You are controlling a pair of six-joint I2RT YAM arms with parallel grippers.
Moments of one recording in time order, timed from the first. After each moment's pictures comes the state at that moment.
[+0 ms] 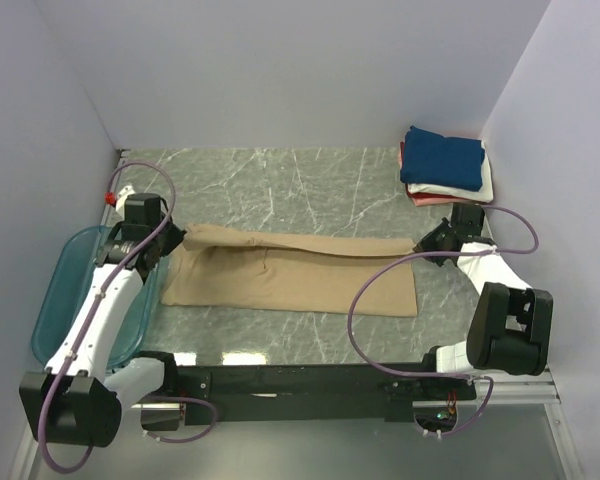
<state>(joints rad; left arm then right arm) -0.08 1.06 0.92 -0.57 -0.18 -0.80 -0.19 1.39 0.77 -0.29 -0.16 0.71</state>
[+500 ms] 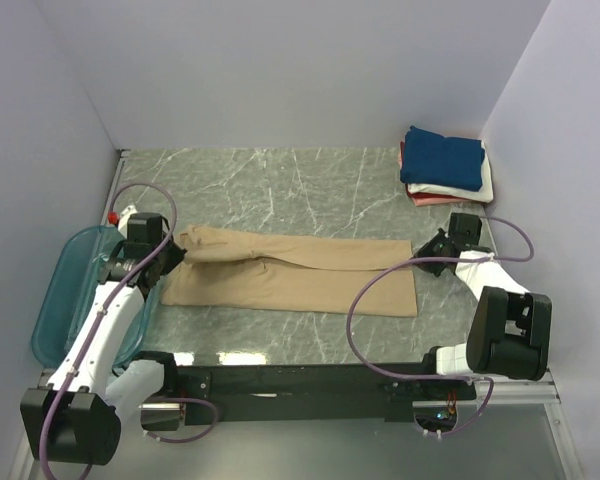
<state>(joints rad) -0.08 0.96 0.78 -0.57 -0.18 -0.80 -0.20 1.37 0.70 -0.29 -0.20 0.70</state>
